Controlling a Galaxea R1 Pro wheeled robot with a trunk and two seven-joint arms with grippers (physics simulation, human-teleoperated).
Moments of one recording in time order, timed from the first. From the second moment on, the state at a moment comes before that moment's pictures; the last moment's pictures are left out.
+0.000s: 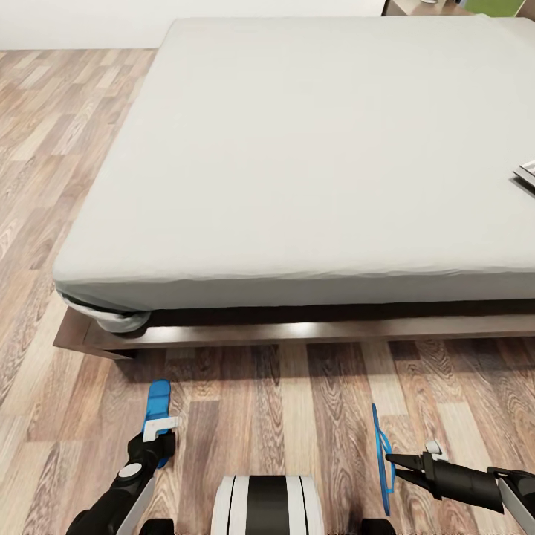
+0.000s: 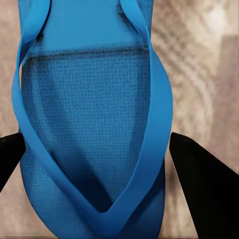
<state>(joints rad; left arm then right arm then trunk) -0.38 0.09 -0.15 -0.73 0.22 0.05 0.21 -0.45 -0.45 -0.03 -0.50 -0.35 0.76 1.28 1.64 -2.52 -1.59</state>
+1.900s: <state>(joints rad) -0.38 0.09 -0.14 -0.74 0.22 0.05 0.22 -0.45 -0.46 -0.03 -0.50 -0.35 0.76 1.28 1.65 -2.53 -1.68</state>
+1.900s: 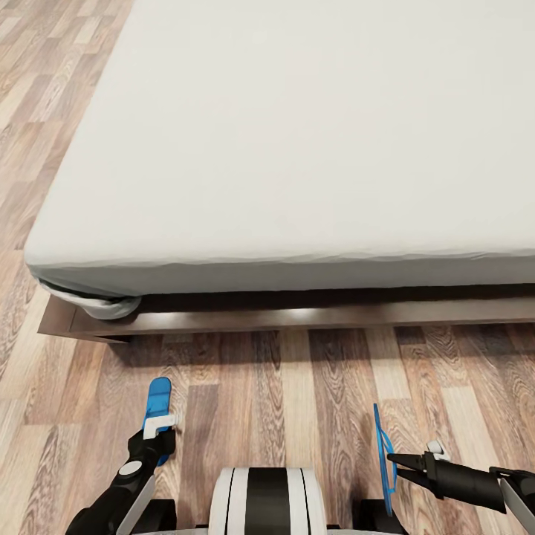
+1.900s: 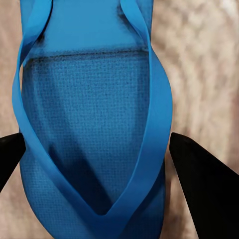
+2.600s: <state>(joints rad) -0.38 0.09 -0.14 -0.74 0.22 0.05 0.22 -0.45 -0.46 -0.03 -0.50 -0.35 0.75 1.28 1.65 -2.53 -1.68</state>
